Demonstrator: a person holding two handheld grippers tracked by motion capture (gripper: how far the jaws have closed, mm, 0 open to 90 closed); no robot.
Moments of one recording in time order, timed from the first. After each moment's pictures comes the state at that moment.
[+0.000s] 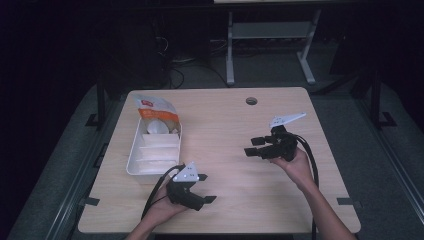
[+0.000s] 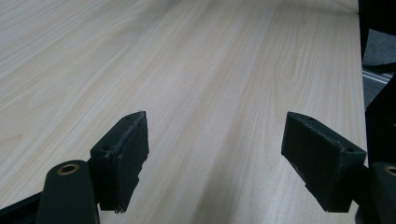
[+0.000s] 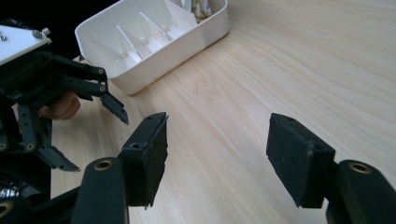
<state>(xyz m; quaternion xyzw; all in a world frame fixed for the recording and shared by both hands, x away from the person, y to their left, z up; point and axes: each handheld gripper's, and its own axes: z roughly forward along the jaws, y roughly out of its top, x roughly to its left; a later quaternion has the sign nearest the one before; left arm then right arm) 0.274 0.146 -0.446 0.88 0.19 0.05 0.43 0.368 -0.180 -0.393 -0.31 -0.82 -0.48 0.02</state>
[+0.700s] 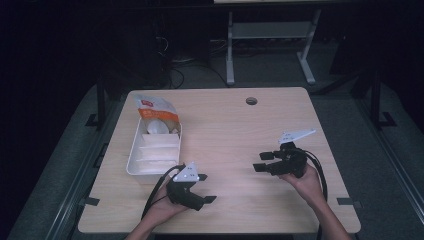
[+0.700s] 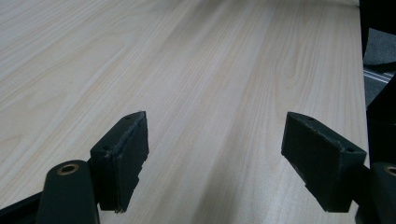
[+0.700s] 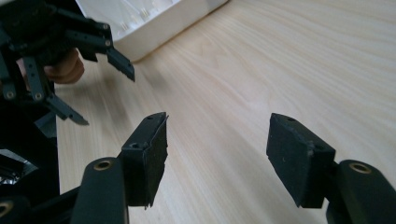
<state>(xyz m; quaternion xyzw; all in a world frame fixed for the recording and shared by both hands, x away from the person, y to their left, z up) 0.275 0.147 -0.447 0.88 0.19 0.05 0.43 0.332 -0.201 -0.417 -0.32 -0.82 -0.47 0.02</state>
